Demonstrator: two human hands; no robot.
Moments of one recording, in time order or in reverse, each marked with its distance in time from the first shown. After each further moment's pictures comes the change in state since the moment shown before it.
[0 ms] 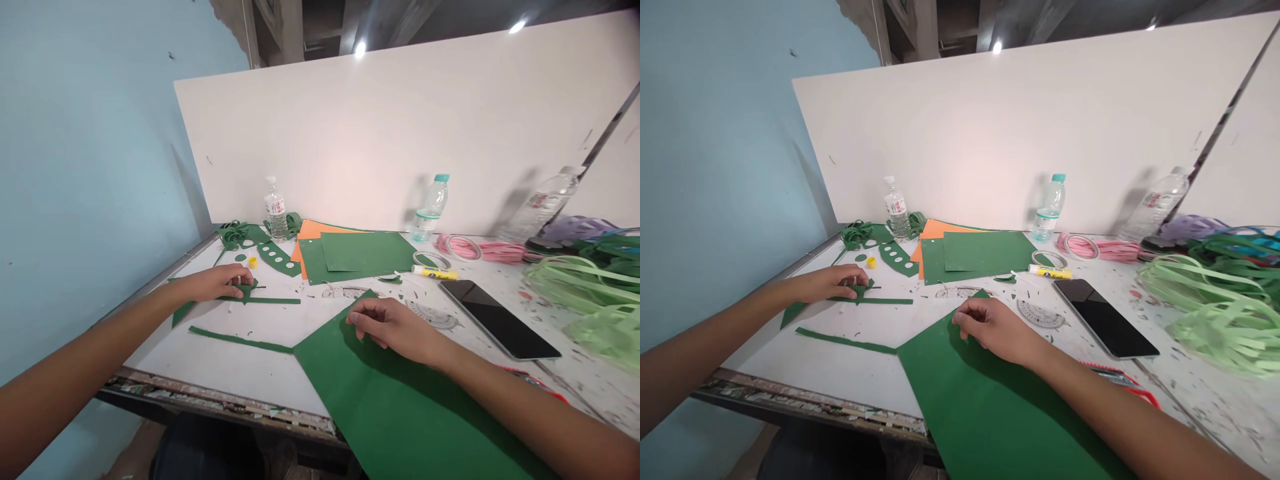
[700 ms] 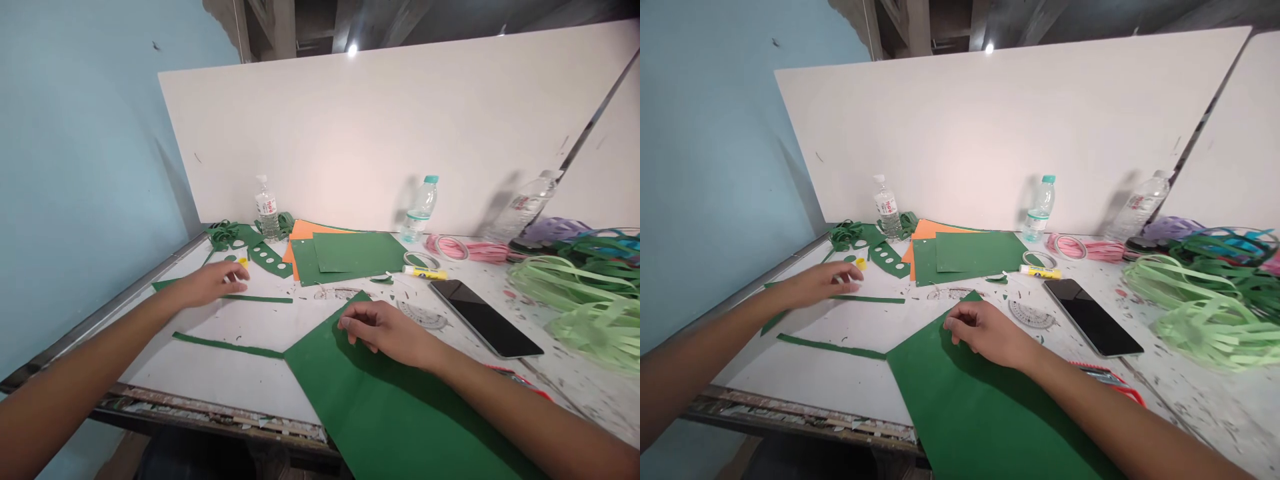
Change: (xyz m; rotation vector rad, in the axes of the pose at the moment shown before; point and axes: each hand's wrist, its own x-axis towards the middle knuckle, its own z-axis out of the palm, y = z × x) left_hand 0.008 0.019 0.011 0.024 0.238 -0.107; right_hand -0.001 -0.002 -0.002 -0.018 -0.026 0.008
